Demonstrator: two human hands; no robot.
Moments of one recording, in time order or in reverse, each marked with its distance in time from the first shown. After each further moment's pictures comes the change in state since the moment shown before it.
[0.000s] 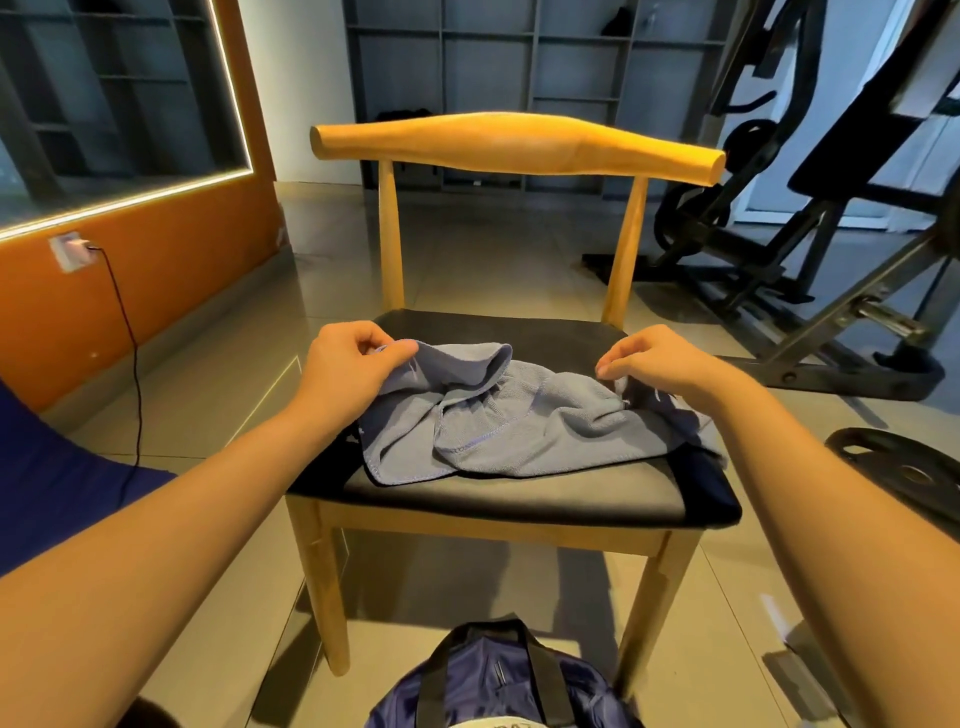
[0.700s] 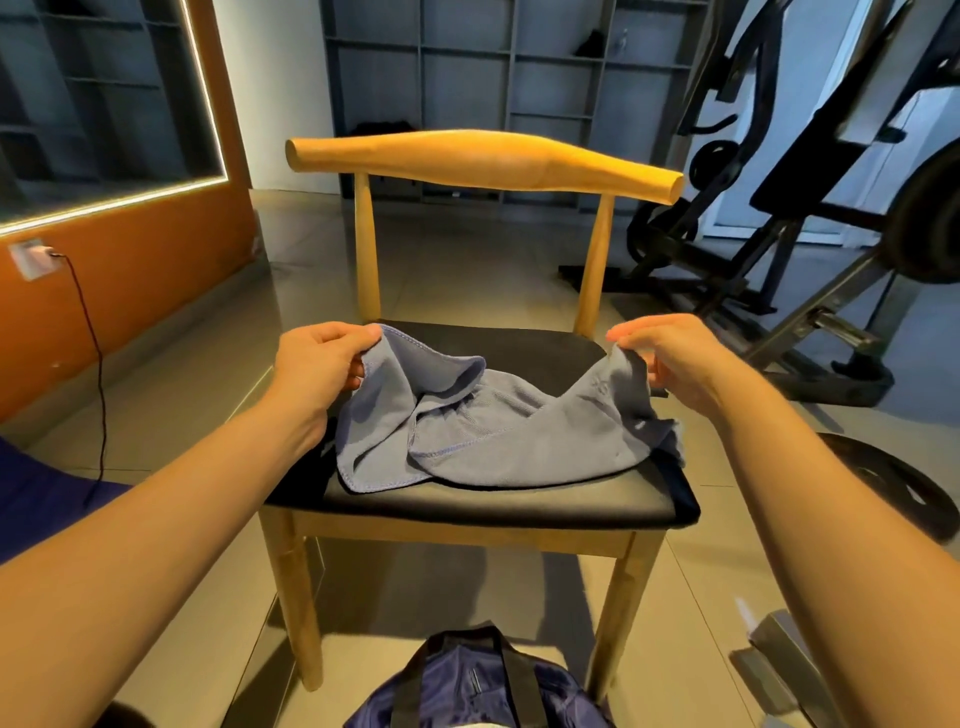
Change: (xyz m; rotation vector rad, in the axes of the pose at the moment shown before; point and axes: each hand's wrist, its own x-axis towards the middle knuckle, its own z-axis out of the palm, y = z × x) left_hand 0.000 0.024 0.000 -0.464 0.050 -0.339; right_hand -0.013 0.012 -0.032 0.506 0.243 0.077
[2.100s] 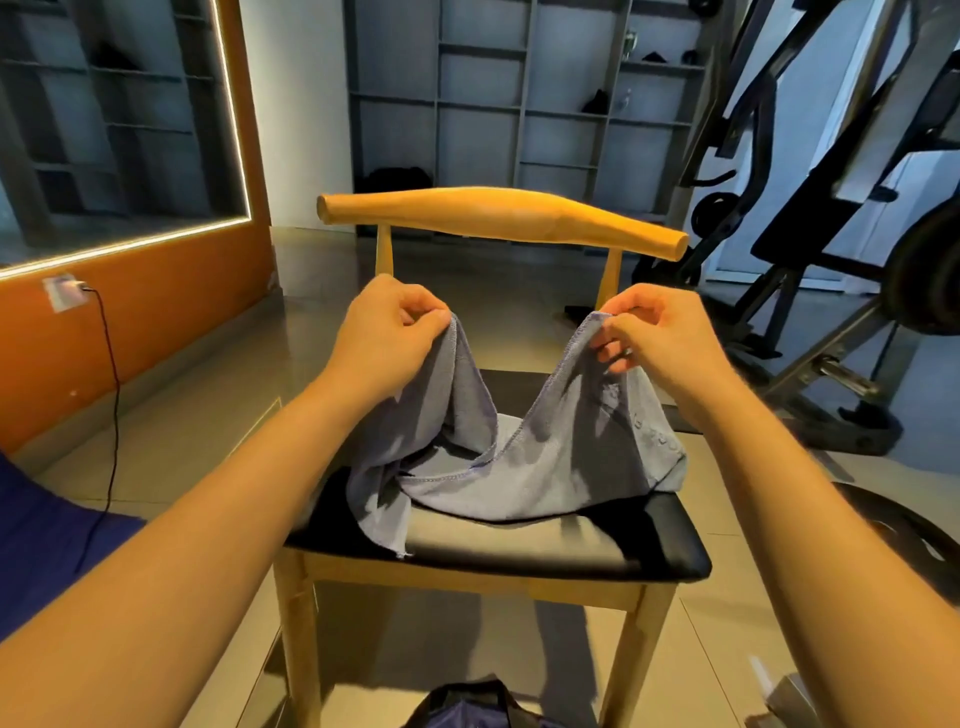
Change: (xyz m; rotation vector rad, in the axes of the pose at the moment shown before) left_hand 0.001 0.076 0.023 0.578 -0.061 0.606; right_hand -0.046 -0.081 0.025 -0.099 0.054 -0.451
